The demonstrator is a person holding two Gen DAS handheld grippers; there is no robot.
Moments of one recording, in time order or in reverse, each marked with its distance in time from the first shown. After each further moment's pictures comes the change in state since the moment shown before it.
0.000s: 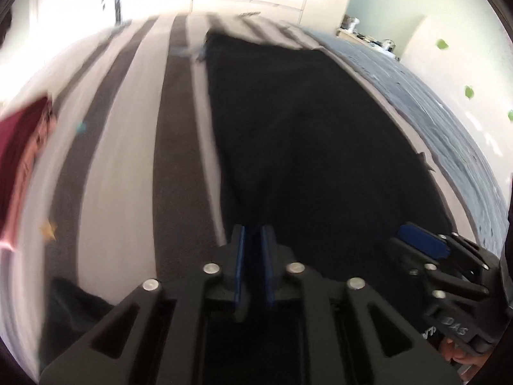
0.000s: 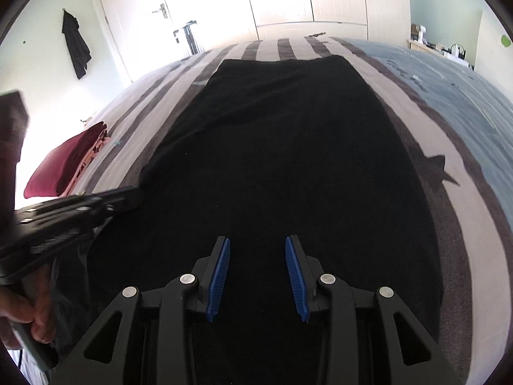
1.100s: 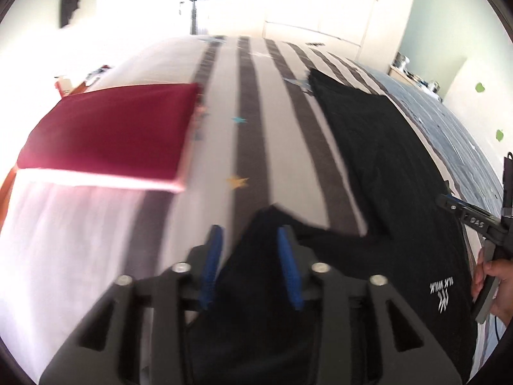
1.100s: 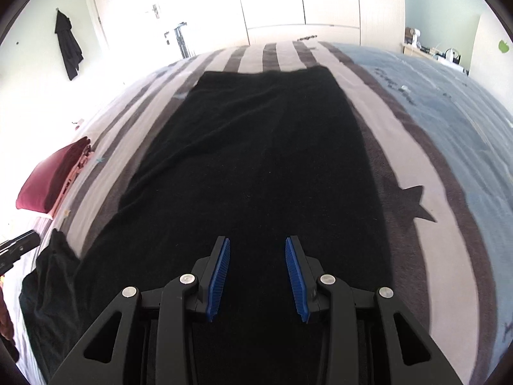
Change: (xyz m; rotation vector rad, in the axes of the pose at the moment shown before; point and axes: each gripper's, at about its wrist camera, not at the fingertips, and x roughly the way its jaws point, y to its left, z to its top) left arm -0.126 0.103 -0.042 -0.143 -0.116 0.220; right arm -0.019 -0.025 0.026 -0.014 -0.006 -0.050
